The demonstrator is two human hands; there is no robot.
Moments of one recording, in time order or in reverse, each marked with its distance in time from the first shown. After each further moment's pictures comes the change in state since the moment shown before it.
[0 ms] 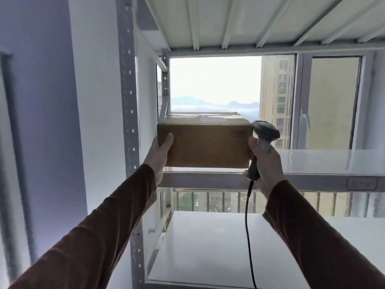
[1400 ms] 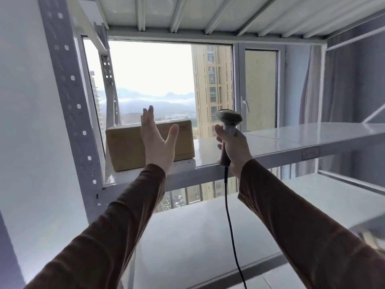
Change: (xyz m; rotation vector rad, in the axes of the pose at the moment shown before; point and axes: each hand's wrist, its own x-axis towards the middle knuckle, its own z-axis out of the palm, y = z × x) left_hand 0.046 -0.025 0.038 0.404 -0.047 0.490; right_hand 0.022 0.024 0.054 -0.245 0.207 -0.053
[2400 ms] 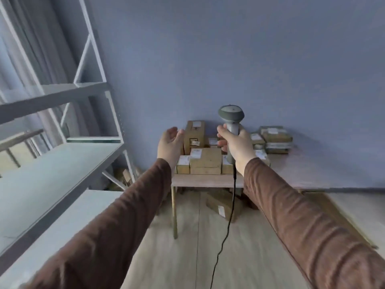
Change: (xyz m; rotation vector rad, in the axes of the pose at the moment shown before) left_hand -0.444 0.444 0.487 -0.899 -1.173 -0.455; right_hand -0.339 -0.176 -0.666 -0.493 1.109 -0.100
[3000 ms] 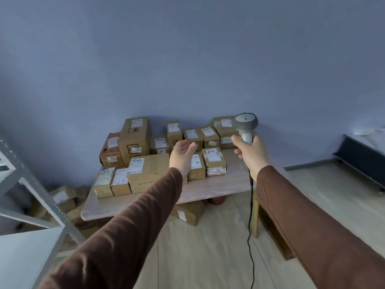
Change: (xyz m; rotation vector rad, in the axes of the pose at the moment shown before) left_hand 0.149 -0.122 0.312 0.005 -0.357 -0.132; right_hand 0.223 0.103 -0.227 -0.254 0.360 0.040
